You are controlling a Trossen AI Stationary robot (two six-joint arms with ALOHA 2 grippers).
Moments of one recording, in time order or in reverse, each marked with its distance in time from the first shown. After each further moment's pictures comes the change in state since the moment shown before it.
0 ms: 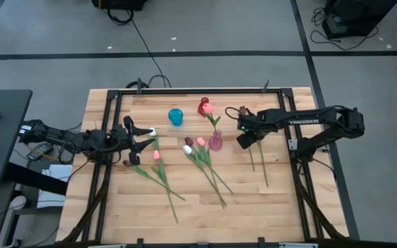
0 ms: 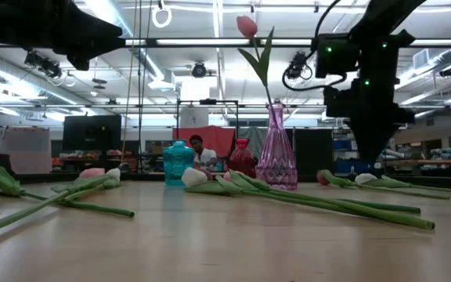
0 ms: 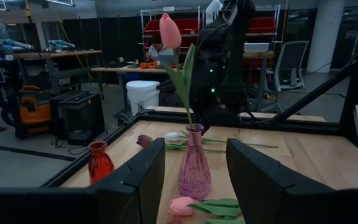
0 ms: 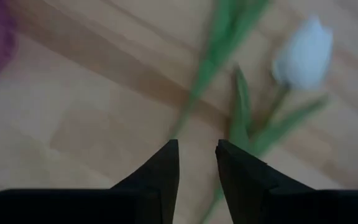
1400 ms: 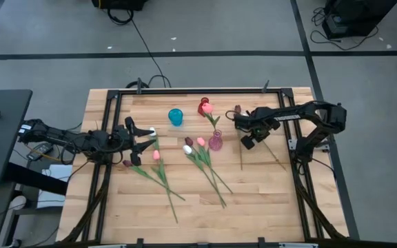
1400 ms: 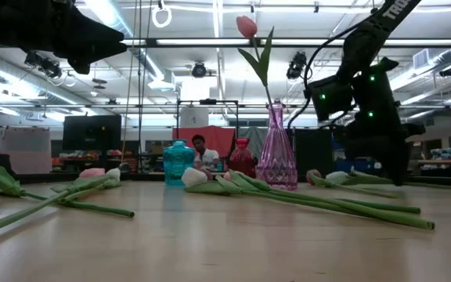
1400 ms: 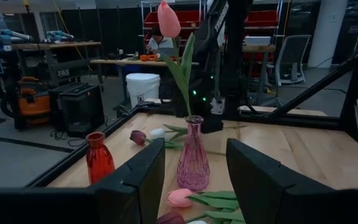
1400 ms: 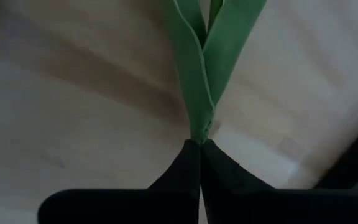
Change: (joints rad) left arm 0.000 0.026 0.000 -0.007 -0.004 -0.030; right arm -0.106 0.204 -0.001 -0.073 0.028 -0.126
